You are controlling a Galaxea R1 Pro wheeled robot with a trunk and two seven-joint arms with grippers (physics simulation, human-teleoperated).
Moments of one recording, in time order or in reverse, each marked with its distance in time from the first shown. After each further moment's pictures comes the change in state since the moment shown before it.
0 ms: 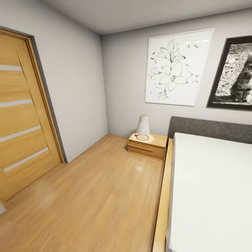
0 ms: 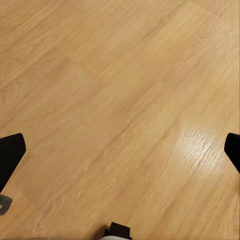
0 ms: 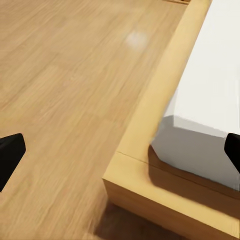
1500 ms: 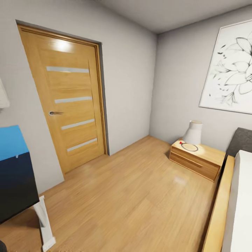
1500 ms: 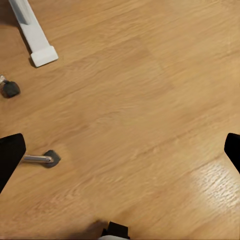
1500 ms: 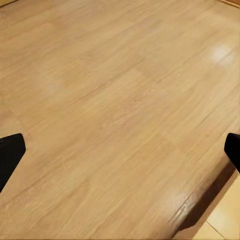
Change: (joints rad) left arm 0.000 -0.004 -0.002 0.000 -0.001 0.000 0.000; right arm 0.000 0.001 0.001 0.012 0.001 -0.001 0.000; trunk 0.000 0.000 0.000
